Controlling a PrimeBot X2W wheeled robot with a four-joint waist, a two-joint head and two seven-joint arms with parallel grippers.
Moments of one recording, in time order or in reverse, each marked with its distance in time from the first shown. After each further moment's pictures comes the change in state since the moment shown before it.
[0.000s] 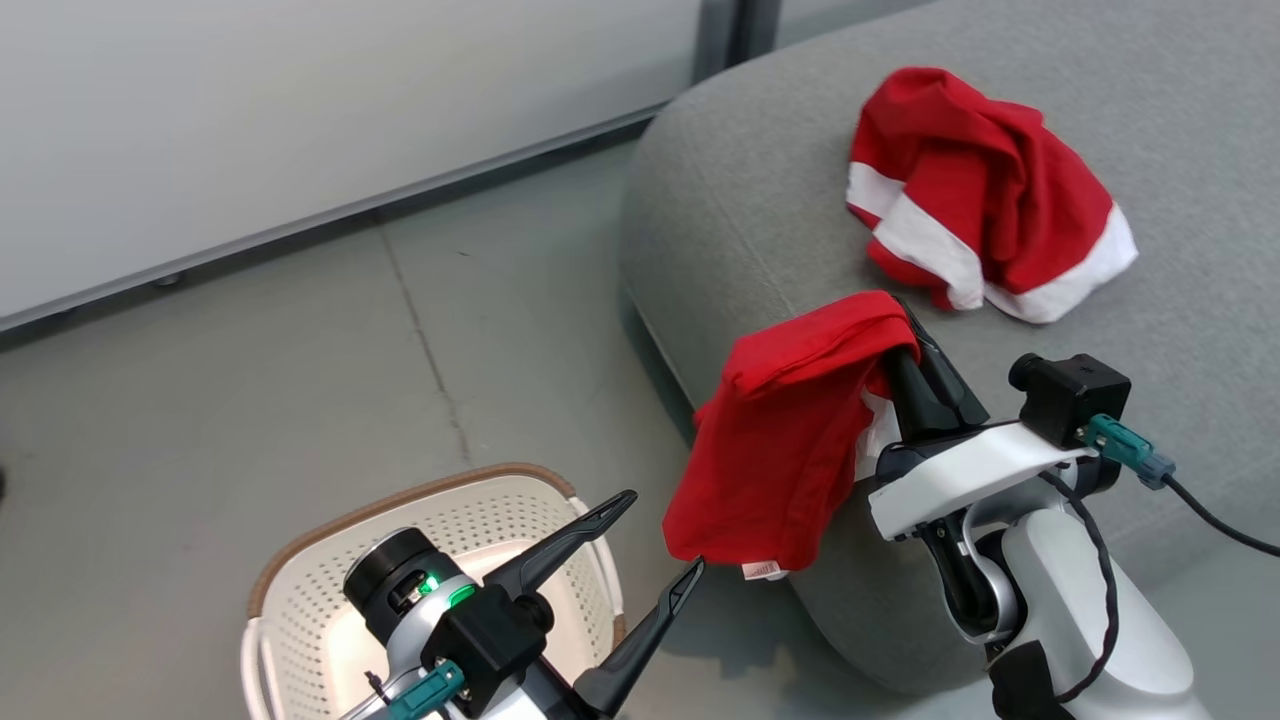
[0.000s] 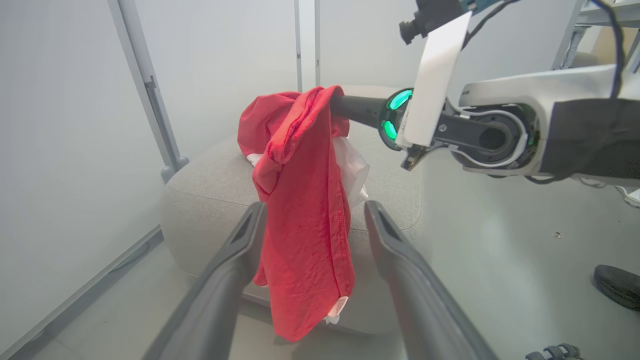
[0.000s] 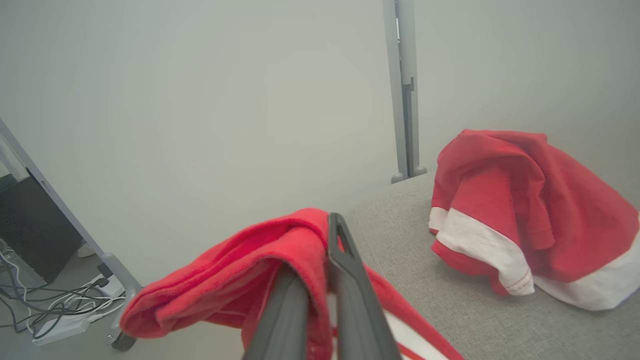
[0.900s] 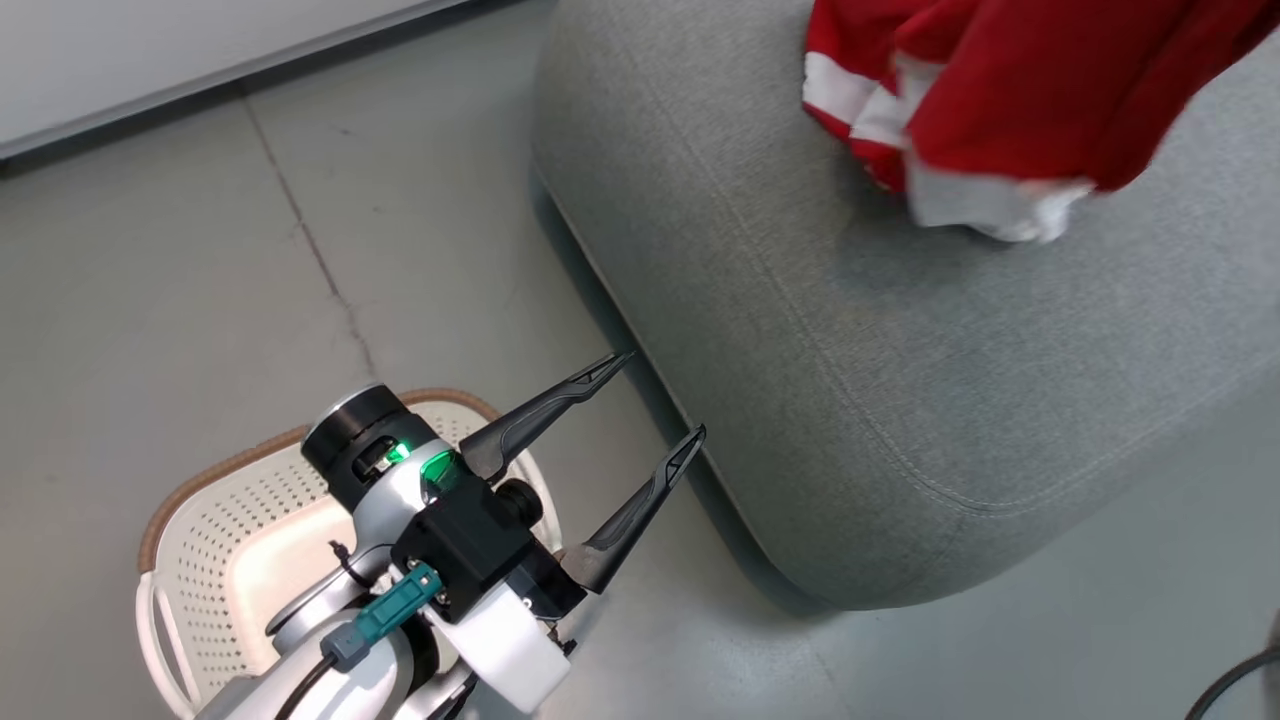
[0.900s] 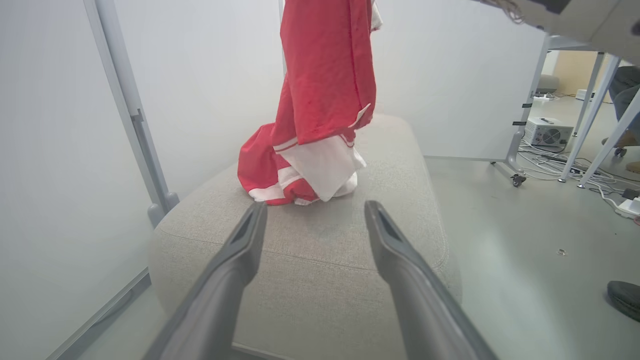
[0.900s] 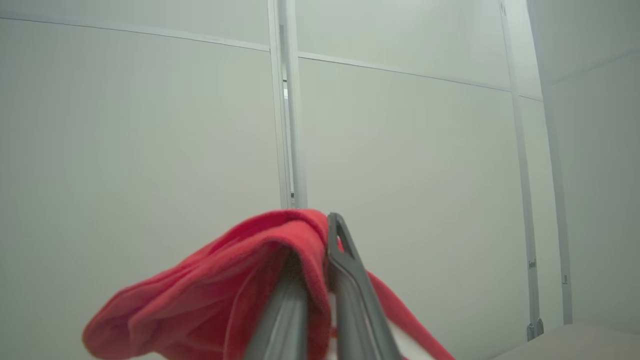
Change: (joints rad) left arm -0.191 0.034 0.027 -0.067 0.025 -0.004 0.039; right arm -0.474 -0.114 -0.381 -0.148 -0.041 0.000 -0.004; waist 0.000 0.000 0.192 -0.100
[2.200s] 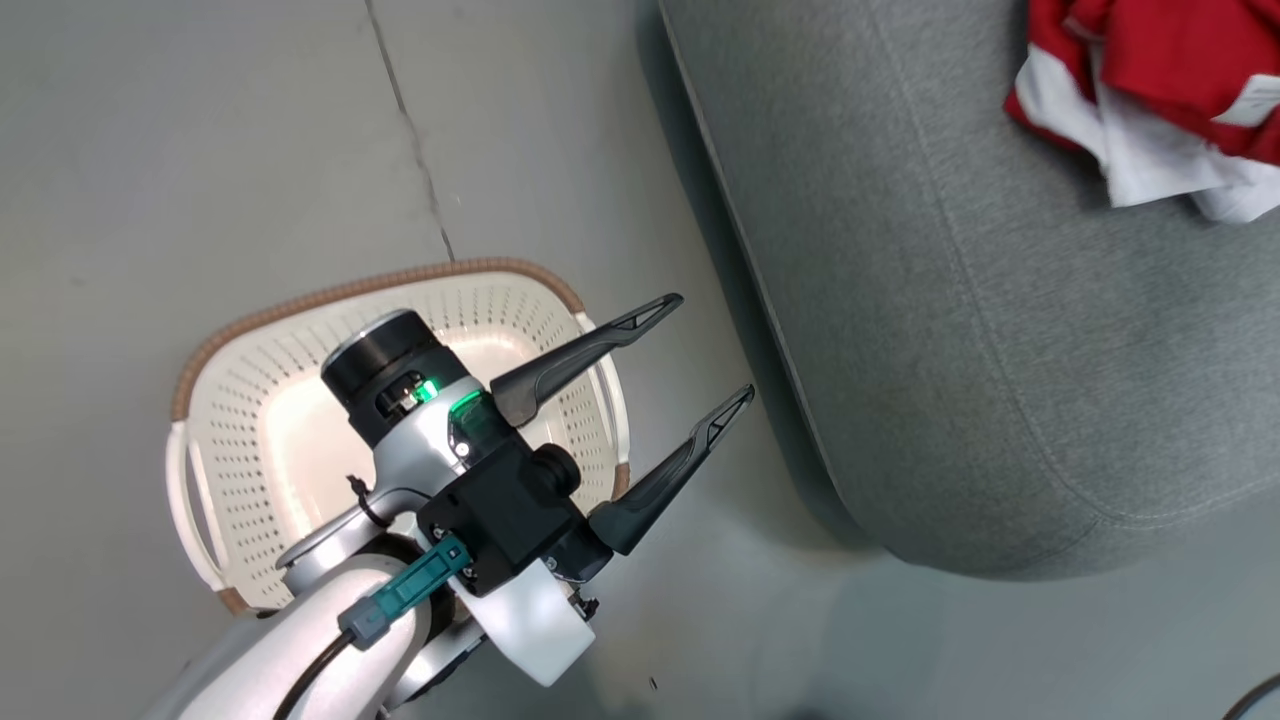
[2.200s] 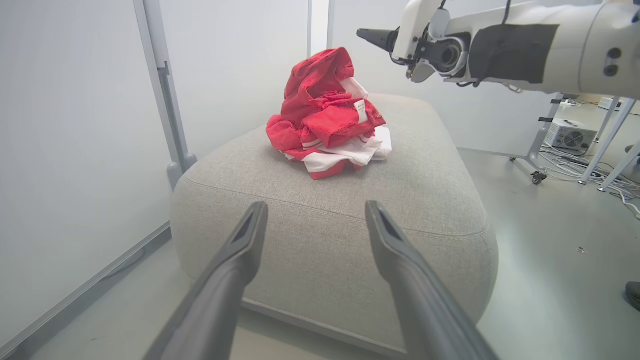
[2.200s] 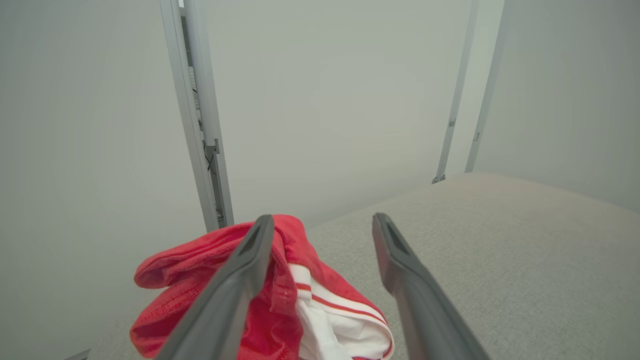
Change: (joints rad) left arm -0.162 0.021 -0.075 -0.013 0.017 -0.017 -0.006; right arm 0.014 -0.056 -0.299 0.342 -0.174 0.000 -0.007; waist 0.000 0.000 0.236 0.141
